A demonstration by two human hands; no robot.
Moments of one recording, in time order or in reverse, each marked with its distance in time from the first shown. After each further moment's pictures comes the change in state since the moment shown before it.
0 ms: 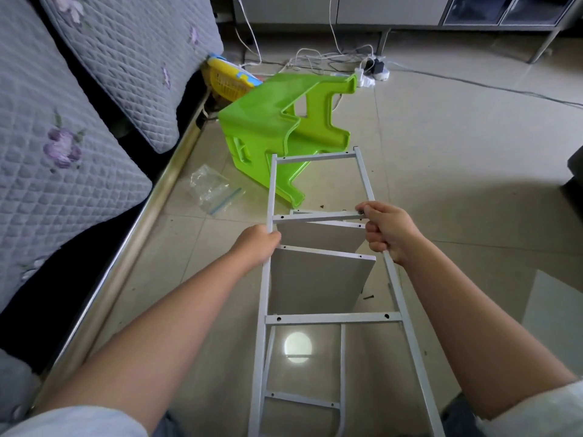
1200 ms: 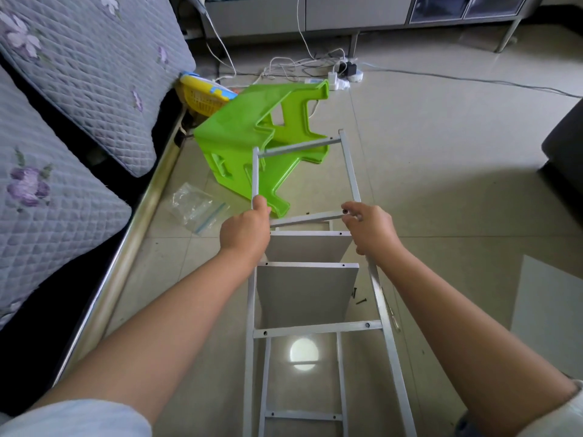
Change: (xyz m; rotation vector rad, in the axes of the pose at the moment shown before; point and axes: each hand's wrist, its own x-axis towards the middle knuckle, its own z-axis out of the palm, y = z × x) left_hand 0.016 0.046 0.002 0.770 0.382 0.377; right_hand -0.008 -0.012 0.002 -0.482 0.201 -0.216
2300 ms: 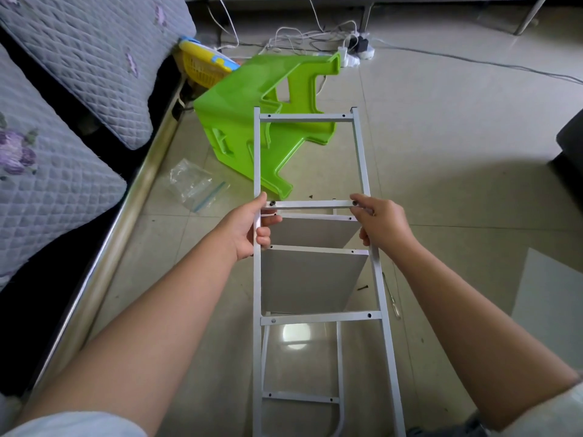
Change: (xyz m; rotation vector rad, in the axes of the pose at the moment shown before) left_hand 0.001 -0.023 0.022 -1.763 -0.516 -0.739; right_hand 0.010 0.027 0.009 -0.010 -0.014 -0.018
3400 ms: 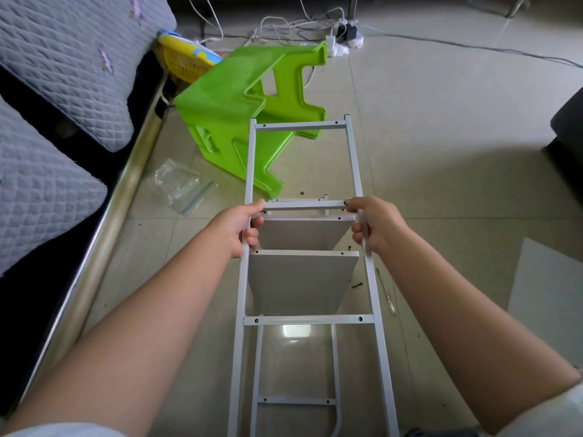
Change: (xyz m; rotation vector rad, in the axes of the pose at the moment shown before) left_hand 0.024 0.000 0.007 0.118 0.098 -0.058; right_hand 0.018 -0.003 0.001 0.595 0.018 0.573
